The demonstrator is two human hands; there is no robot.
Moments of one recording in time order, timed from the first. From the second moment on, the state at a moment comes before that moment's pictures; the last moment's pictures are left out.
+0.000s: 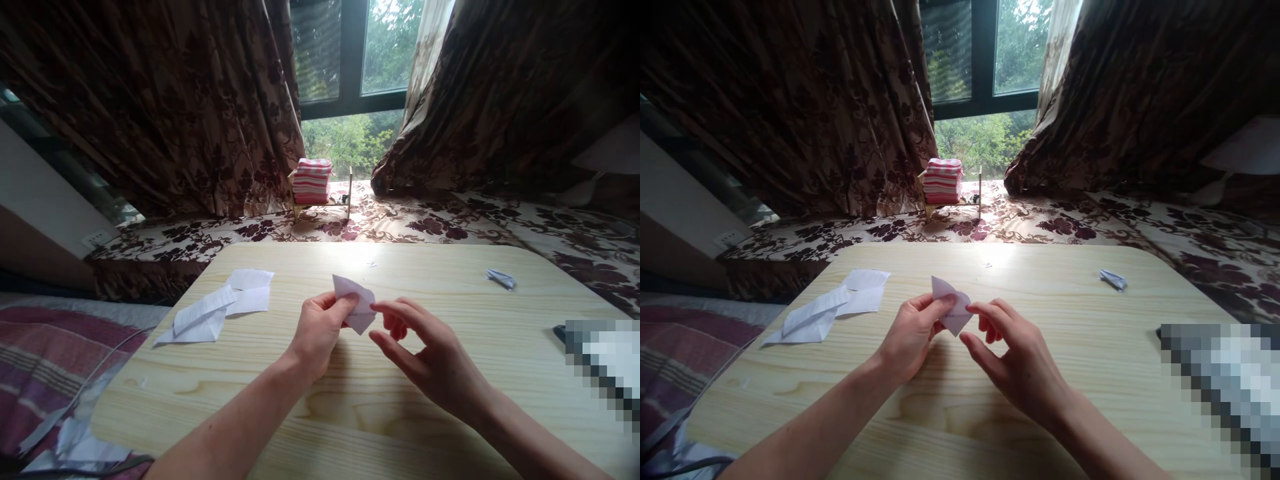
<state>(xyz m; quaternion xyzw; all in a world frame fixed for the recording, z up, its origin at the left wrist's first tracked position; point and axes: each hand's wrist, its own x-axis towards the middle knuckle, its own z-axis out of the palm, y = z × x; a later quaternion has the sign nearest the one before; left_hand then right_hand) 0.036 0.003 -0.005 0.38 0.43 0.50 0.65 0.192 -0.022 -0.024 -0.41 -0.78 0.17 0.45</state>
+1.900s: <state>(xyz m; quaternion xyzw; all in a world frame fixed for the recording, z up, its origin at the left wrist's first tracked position) 0.043 0.015 0.002 0.38 0.46 0.49 0.64 0.193 -0.024 -0.021 -0.32 -0.84 0.00 0.44</state>
